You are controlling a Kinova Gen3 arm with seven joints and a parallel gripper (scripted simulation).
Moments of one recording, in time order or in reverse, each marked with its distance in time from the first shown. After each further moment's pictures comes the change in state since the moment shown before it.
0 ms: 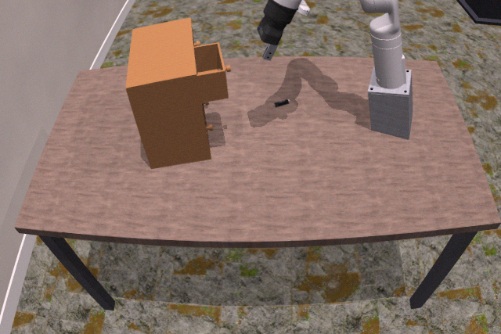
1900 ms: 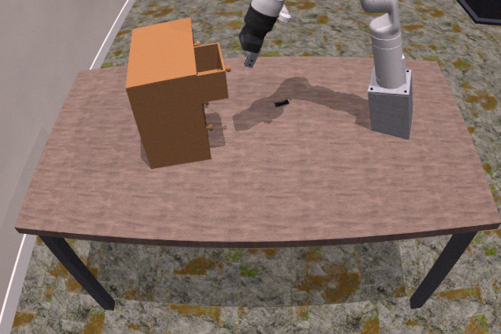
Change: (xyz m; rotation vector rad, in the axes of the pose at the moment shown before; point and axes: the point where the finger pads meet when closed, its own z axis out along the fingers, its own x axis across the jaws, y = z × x) arm 0.000 0.038 0.036 0.003 -0.007 -0.005
